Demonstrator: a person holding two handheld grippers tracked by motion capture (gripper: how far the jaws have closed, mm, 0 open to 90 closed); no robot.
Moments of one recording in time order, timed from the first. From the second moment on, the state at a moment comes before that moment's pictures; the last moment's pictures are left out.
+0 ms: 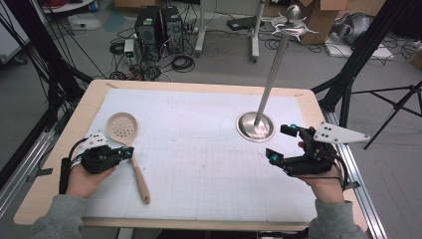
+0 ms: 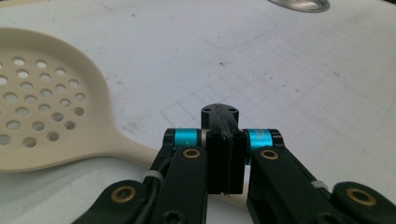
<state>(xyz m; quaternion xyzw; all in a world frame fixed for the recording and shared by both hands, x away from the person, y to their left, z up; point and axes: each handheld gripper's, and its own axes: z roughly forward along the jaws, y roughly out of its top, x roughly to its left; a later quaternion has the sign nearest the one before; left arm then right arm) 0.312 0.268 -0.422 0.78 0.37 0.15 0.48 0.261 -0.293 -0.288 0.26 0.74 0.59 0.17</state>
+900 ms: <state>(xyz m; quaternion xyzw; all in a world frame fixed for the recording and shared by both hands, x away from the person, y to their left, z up) 0.344 0.264 -0.442 0.79 0.37 0.18 0.45 0.255 -0.287 -0.291 0.26 0.75 0.58 0.16</state>
